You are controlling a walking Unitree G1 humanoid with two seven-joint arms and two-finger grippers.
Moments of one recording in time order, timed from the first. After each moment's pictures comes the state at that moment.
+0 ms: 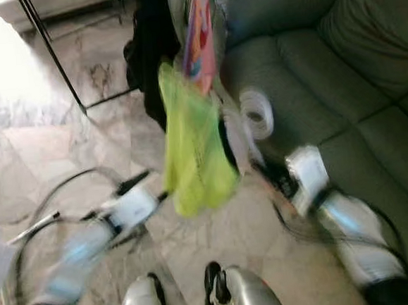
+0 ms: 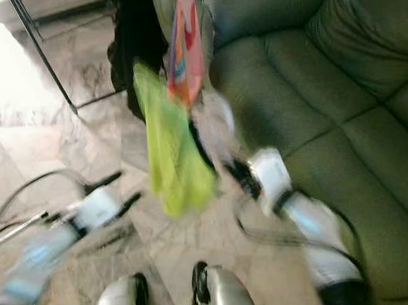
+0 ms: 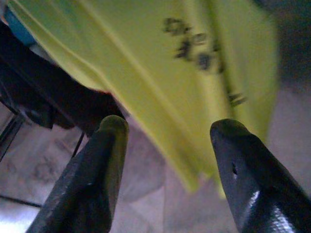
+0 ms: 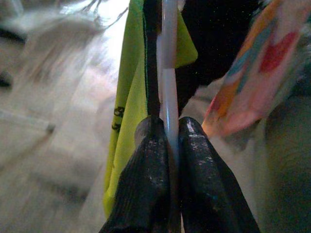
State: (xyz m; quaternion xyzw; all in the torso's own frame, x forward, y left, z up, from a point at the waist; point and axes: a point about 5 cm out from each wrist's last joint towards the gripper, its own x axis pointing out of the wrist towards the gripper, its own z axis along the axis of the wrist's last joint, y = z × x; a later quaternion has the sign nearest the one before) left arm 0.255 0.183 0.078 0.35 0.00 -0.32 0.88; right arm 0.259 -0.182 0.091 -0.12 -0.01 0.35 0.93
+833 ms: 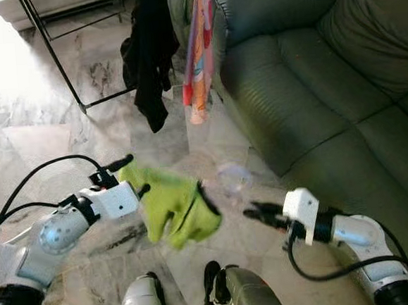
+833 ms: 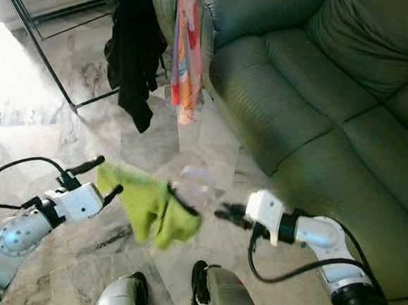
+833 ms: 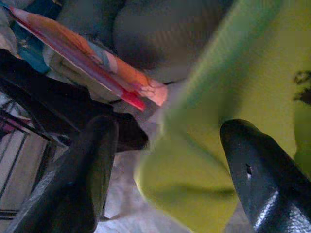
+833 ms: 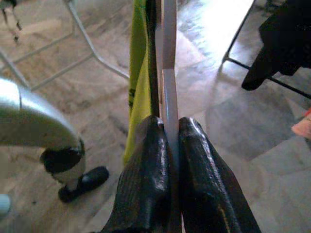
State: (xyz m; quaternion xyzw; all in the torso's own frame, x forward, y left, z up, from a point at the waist) left arm 0.274 0.208 0.101 0.46 -0.03 -0.34 0.82; right arm 0.238 -0.180 0.062 -0.17 0.04 0.52 0.83
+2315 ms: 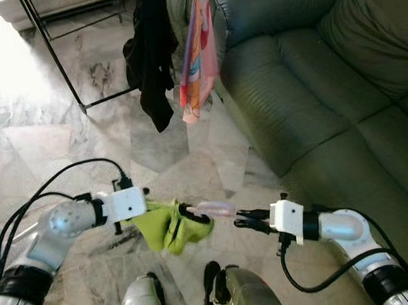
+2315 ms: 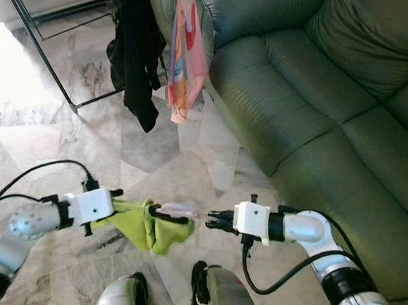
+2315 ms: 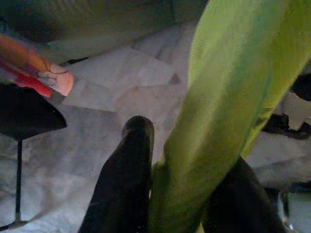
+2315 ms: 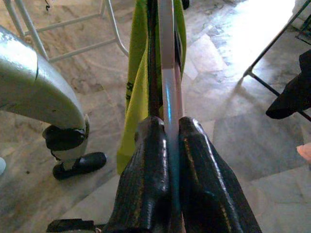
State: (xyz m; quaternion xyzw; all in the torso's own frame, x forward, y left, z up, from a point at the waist) left arm 0.287 0.196 0.085 0.42 0.11 -0.47 0.77; right arm 0.249 -0.165 0.057 -0.24 0.01 0.58 0.78
